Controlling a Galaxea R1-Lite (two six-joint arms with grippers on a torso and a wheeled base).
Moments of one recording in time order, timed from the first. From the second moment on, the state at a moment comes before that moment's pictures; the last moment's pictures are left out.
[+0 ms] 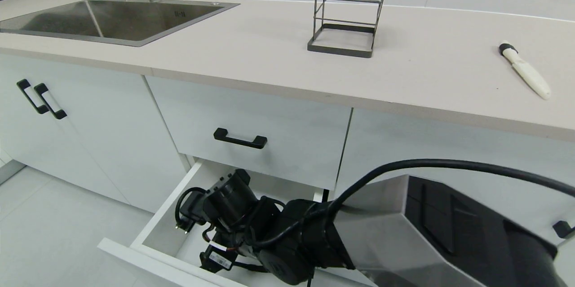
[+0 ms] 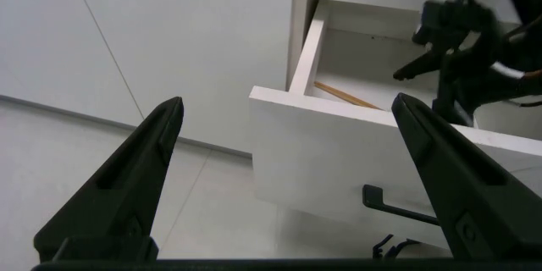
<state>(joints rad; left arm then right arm) 0.00 0.00 0.00 0.00 -0.04 0.00 1.08 2.49 -1.67 -0.09 -0.11 -0.26</state>
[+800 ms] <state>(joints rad) 0.00 0.00 0.00 0.00 -0.04 0.00 1.15 1.99 -0.93 -0.50 -0.11 -0.25</state>
